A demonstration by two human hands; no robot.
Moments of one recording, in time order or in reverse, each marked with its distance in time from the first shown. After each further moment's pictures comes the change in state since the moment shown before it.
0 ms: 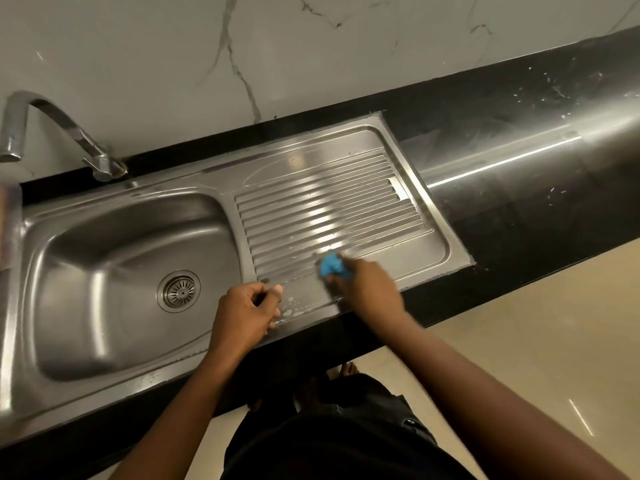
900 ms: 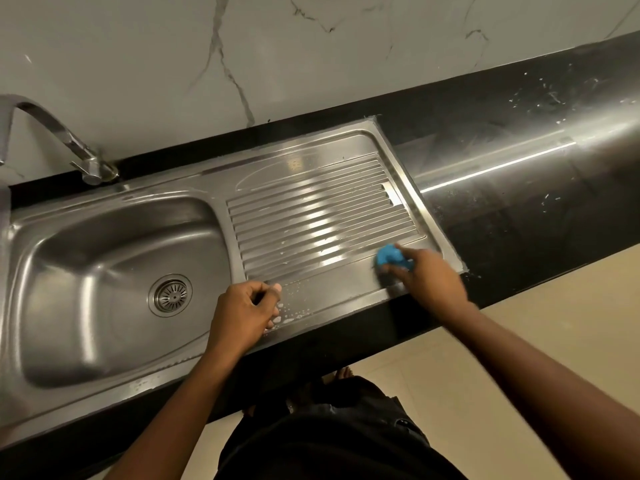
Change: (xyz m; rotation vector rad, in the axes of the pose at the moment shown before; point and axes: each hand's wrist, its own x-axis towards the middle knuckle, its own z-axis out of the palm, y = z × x) left_hand 0.010 0.010 0.015 -0.013 0.014 0.027; right_hand 0.017 0.085 -0.086 -0.102 0.075 0.010
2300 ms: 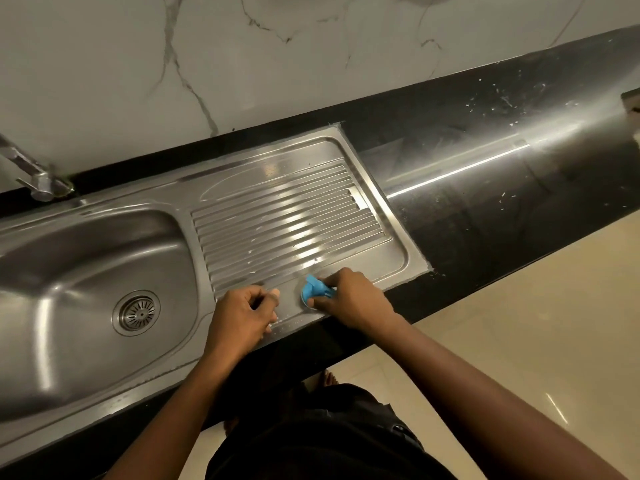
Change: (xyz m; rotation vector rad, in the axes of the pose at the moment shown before) left_hand 0.001 0.028 0.041 0.075 -0.076 0.025; right_hand -0.018 -0.054 0.031 0.055 -0.235 0.012
